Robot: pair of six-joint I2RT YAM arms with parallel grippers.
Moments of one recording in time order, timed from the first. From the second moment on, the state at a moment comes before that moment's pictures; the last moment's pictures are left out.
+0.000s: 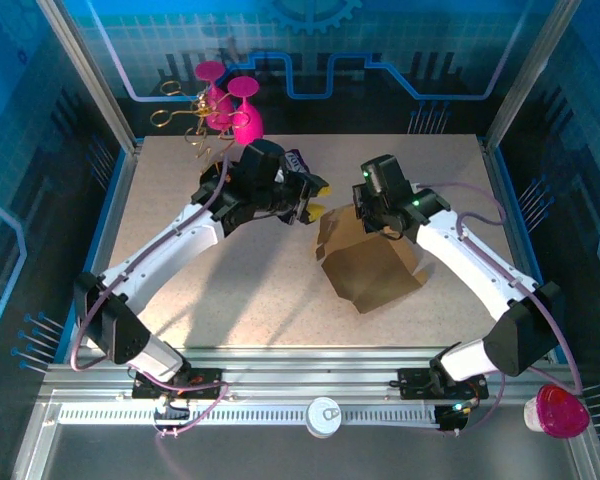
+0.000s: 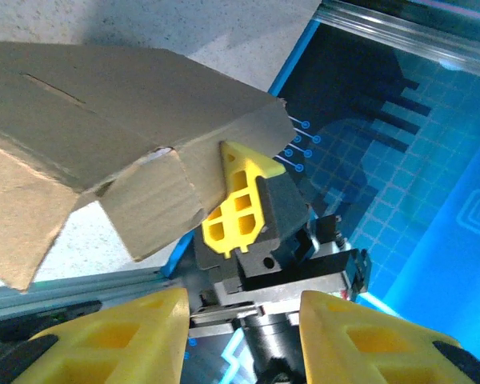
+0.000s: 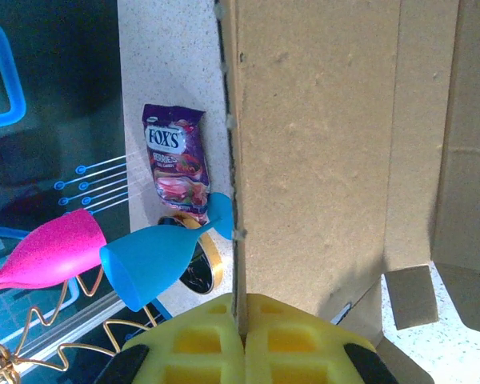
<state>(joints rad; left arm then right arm) -0.60 1.55 1.50 -0.52 0.41 -1.67 0.52 1.44 1.32 -0.69 0.13 1.78</state>
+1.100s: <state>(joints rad) -0.63 1.66 1.65 -0.56 0.38 -1.78 0.53 1.39 1.36 -0.62 0.13 1.77</state>
